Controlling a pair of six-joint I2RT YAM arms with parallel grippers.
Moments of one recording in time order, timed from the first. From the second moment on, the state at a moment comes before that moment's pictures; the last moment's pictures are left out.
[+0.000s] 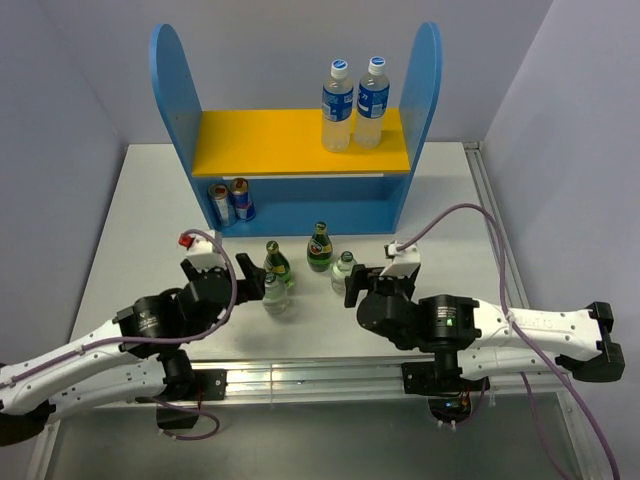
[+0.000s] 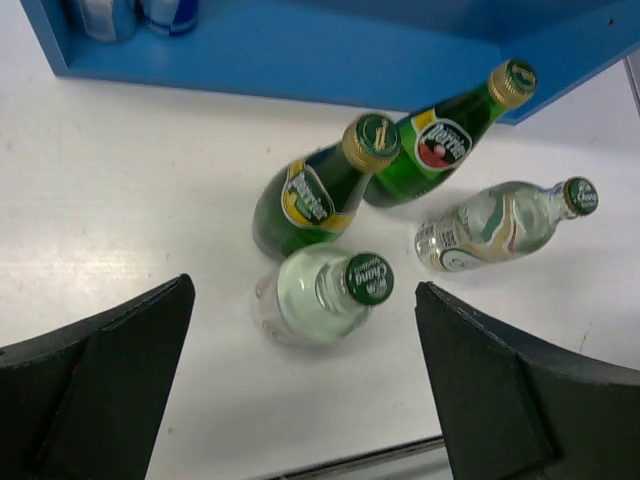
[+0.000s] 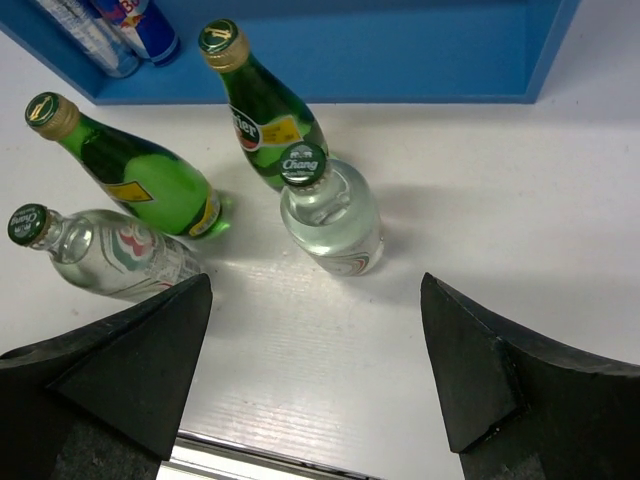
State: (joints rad) left arm -1.10 0.68 0.76 -0.62 -0.75 -0.82; right arm 1.40 0.90 0.85 -0.74 1.03 0.95
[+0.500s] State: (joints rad) left arm -1.40 0.79 0.57 -0.60 -0.94 -1.12; right arm 1.41 0.83 0.68 -0.75 1.00 1.04
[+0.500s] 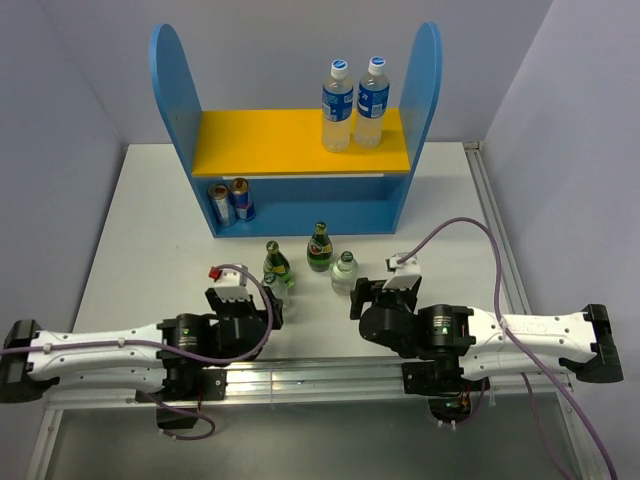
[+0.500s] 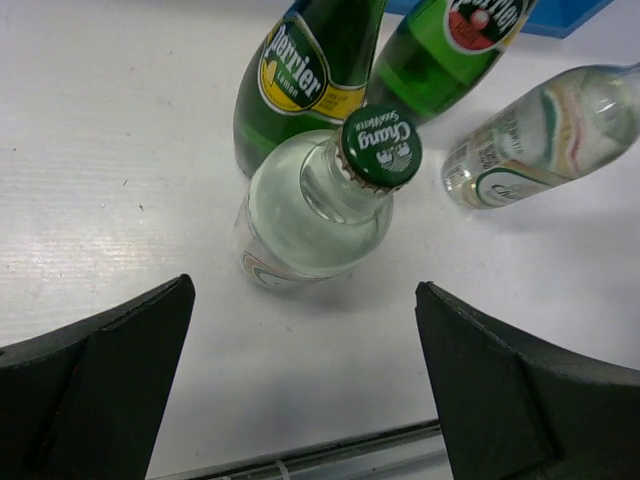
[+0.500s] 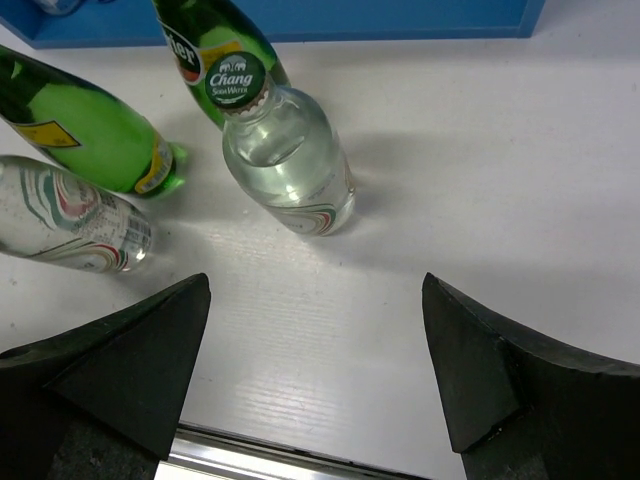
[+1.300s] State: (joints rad) left arm -1.32 1.34 0.47 -0.09 -1.12 -1.09; right arm 1.42 0.87 0.56 -0.62 0.94 1.07
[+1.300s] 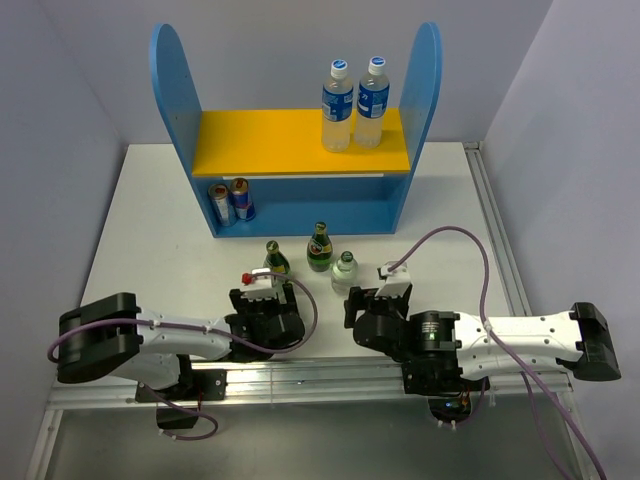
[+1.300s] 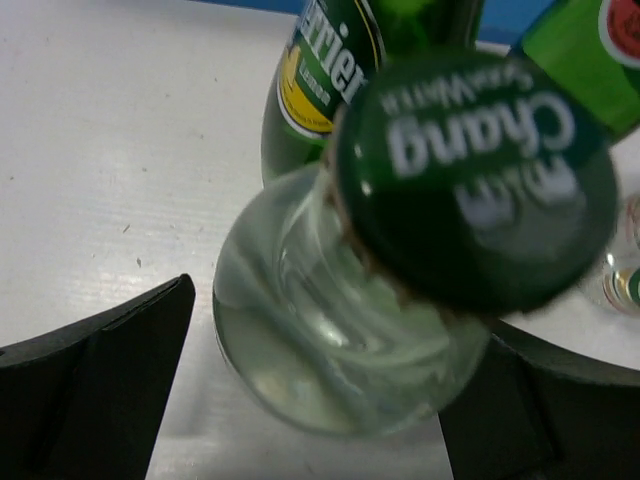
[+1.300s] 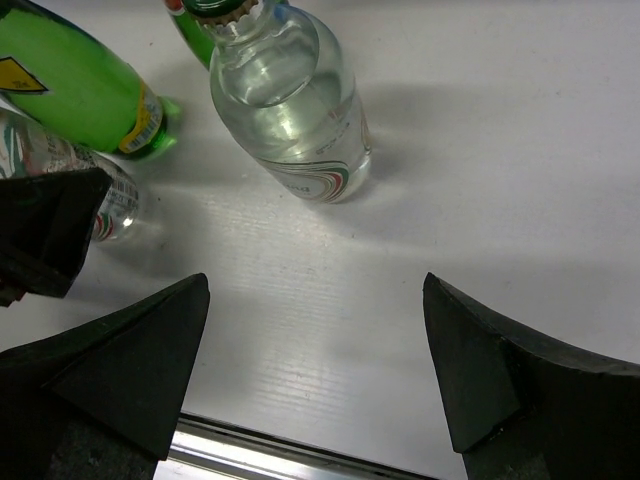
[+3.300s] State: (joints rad) left arm -1.32 1.13 0.60 -0.53 -1.06 -1.18; right arm 1.15 1.67 0.61 0.11 1.18 0.92
